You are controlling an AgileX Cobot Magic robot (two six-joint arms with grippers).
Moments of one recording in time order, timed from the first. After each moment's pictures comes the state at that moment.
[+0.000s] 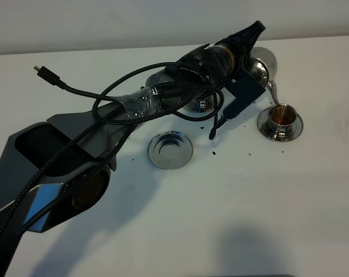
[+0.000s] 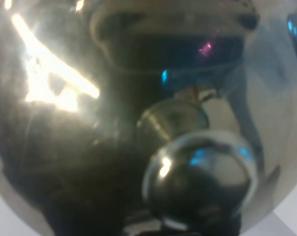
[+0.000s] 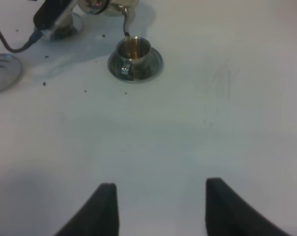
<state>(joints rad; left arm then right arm) -0.72 2.50 -2.11 0.75 0.26 1.30 0.11 -0.01 -0.49 0.10 1.07 -0.06</state>
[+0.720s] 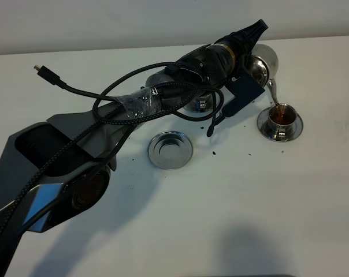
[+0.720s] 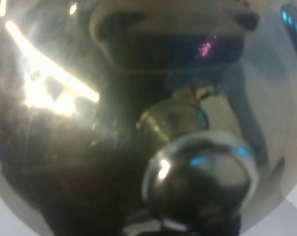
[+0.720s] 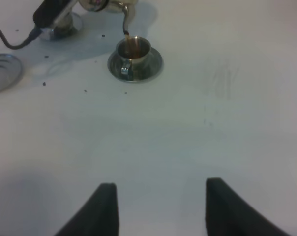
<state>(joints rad) -0.72 2.50 -2.11 0.80 0.24 1.30 0.11 -0.01 -0.49 0.10 1.07 -0.06</state>
